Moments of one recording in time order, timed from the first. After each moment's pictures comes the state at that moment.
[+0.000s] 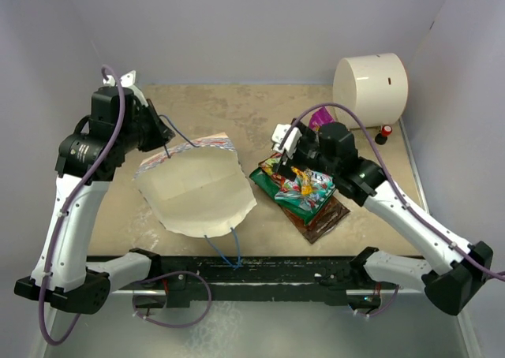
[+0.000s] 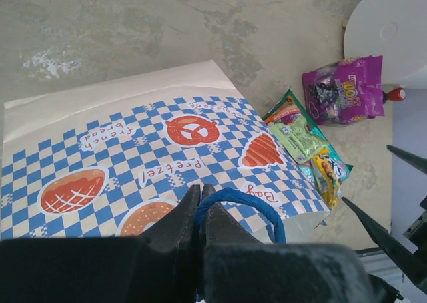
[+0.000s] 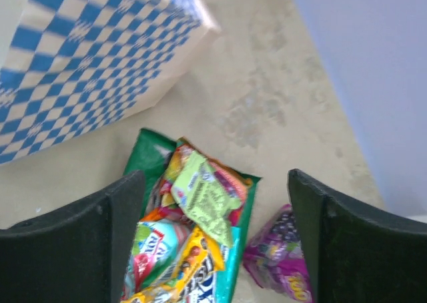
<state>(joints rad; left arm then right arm) -0.27 1.14 1.63 -1.09 -0.02 -0.56 0.65 1.13 1.05 -0.35 -0.25 -0.60</state>
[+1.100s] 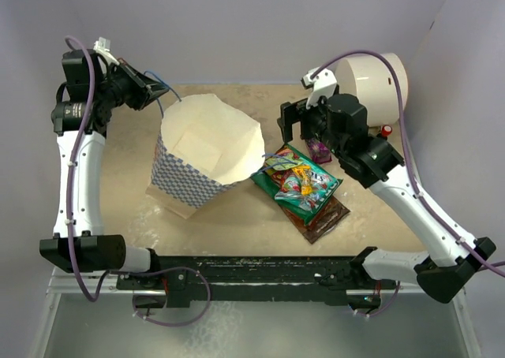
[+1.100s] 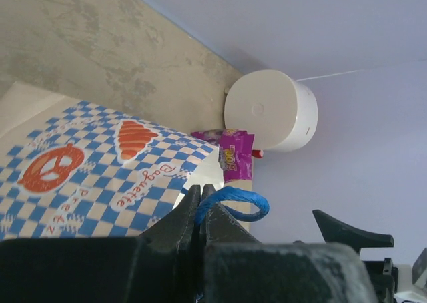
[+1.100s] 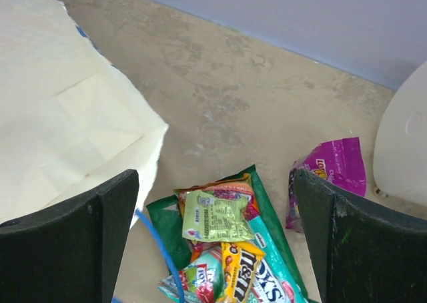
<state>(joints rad) 0.08 1.39 1.73 -0.76 0.51 -0.86 0.65 1.21 1.41 -0.47 0.23 0.03</state>
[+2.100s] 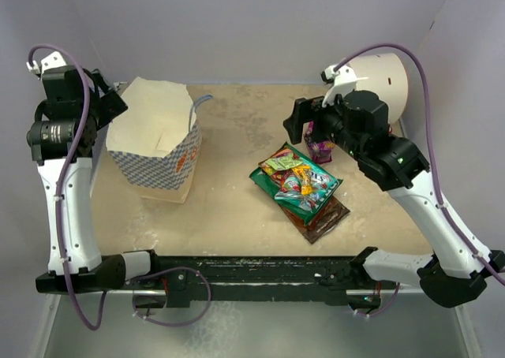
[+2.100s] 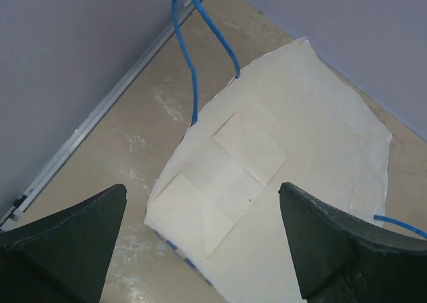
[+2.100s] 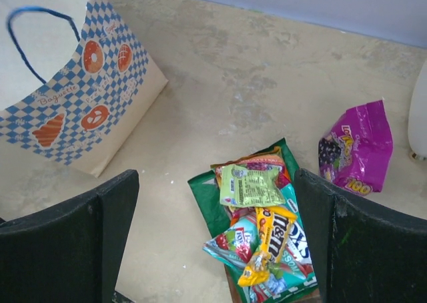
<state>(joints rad) 0.11 1.28 1.81 -1.08 -0.28 -0.46 0.65 1.17 1.55 -0.68 0.18 0.22</state>
